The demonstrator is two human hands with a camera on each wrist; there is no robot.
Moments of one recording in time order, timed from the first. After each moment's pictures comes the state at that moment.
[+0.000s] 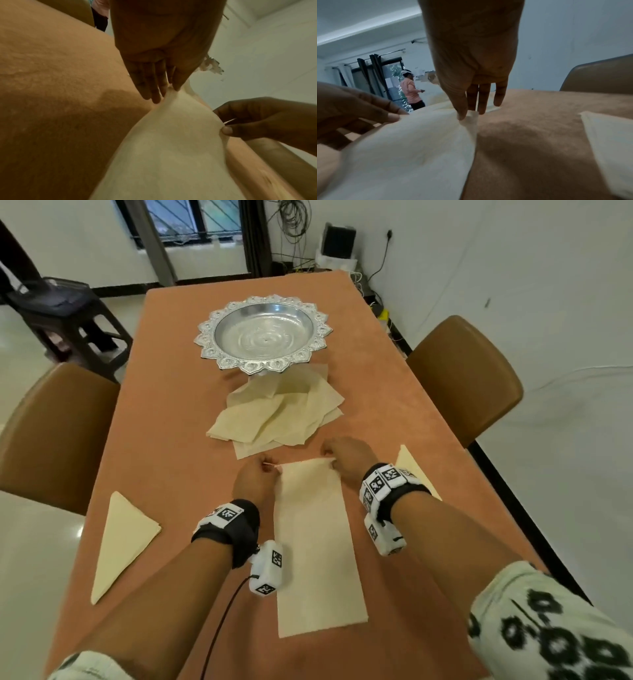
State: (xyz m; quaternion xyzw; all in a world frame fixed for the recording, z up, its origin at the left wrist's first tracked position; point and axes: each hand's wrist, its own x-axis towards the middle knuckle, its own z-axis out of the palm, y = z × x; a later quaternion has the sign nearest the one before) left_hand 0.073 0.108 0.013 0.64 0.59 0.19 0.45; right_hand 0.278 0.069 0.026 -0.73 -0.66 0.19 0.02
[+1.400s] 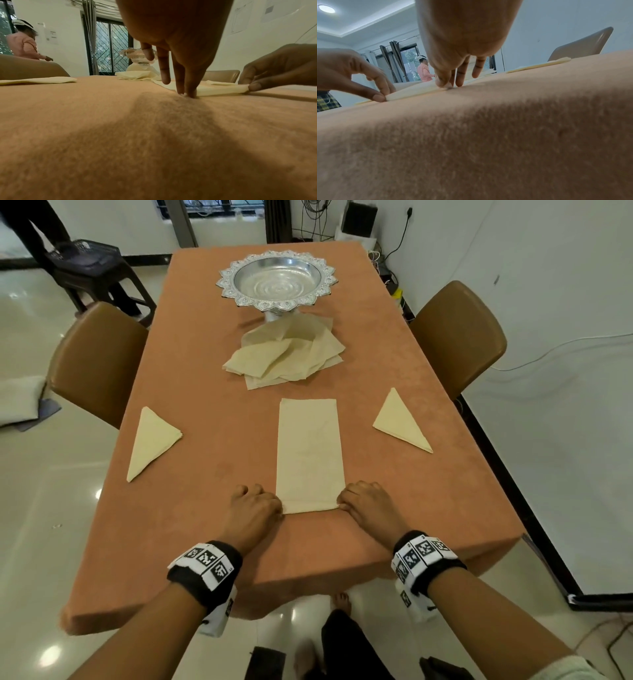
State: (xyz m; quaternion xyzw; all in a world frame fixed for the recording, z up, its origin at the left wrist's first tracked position) left_hand -0.024 -0.108 -0.003 0.92 0.39 -0.06 -0.01; right_hand 0.222 -0.187 -0.028 -0.65 -0.75 0.08 0.11
